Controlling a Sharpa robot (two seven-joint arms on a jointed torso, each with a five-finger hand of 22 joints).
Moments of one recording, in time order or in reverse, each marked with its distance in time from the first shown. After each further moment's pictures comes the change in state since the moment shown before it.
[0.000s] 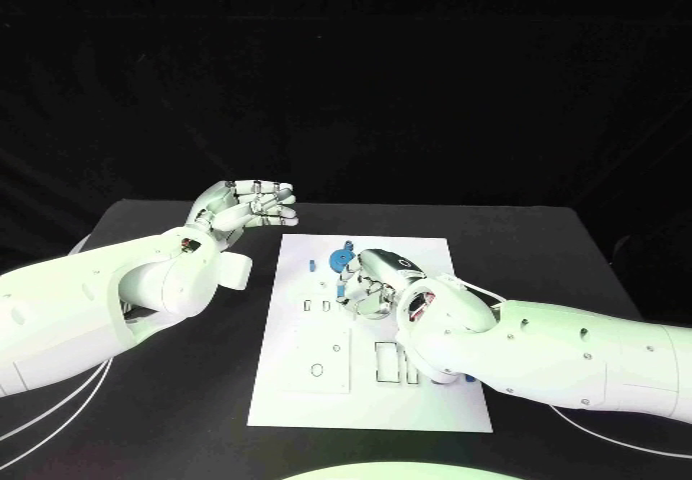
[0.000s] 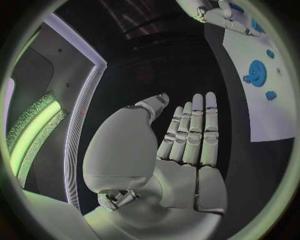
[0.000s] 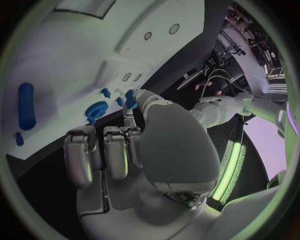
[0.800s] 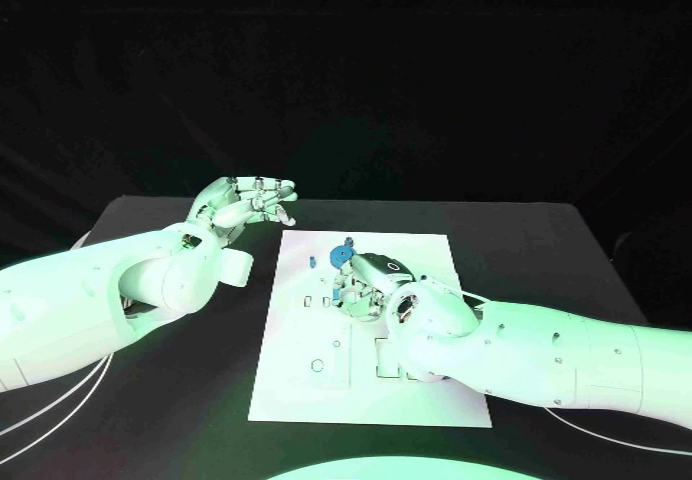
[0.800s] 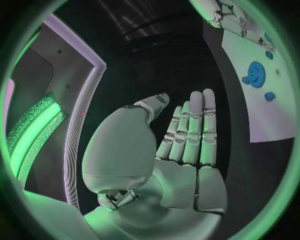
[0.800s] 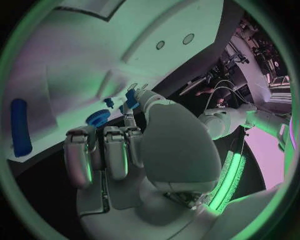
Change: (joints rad) left arm 0.000 -0.002 0.000 0.005 -0.014 0.001 -0.011; left_hand -0.010 -0.011 0.034 -0.012 0.000 0.006 0.001 0.005 0.002 0.011 -0.011 0.016 0.000 -0.033 -0.021 0.394 0.202 0.000 -0.056 -0.030 0.296 0.207; right arm -0.028 0.065 -0.010 -0.078 -0.079 0.013 -0.025; right_hand -0.010 -0.011 0.000 0.000 -0.002 -0.004 -0.002 0.035 0.000 0.000 0.000 0.000 0.000 0.000 0.000 0.000 0.001 0.000 0.000 0.000 0.000 0.000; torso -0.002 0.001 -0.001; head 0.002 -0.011
